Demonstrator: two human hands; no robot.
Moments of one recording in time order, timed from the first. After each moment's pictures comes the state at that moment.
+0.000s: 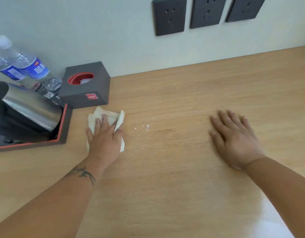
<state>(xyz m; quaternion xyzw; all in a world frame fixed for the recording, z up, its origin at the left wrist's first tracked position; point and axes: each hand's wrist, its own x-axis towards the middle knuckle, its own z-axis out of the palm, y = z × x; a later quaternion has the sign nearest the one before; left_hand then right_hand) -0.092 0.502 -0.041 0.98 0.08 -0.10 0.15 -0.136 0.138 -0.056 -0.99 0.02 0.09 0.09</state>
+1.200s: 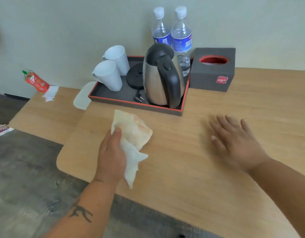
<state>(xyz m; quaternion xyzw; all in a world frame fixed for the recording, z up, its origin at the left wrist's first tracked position) -0.254 0.741 0.043 0.74 0.34 0.15 0.56 -0.136 0.457 -0.042 -0.96 -0.23 0.11 0.10</state>
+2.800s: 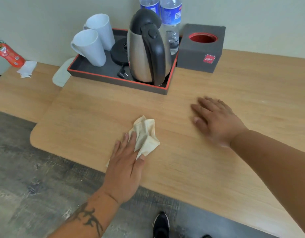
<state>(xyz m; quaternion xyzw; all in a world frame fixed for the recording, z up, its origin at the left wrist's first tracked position) -0.327 0.696 -0.055 0.96 0.08 -0.02 0.28 -0.120 0.445 -0.058 -0.94 -0.31 0.09 0.07</state>
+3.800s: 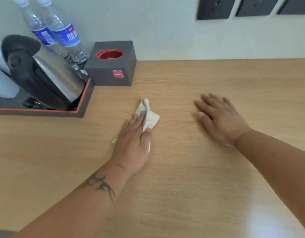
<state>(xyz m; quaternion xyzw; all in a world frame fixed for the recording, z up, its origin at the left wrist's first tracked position) -0.149 0.487 -0.063 0.95 -0.02 -0.01 0.30 -0.068 0.210 -0.068 -0.97 -0.19 0.05 0.13</state>
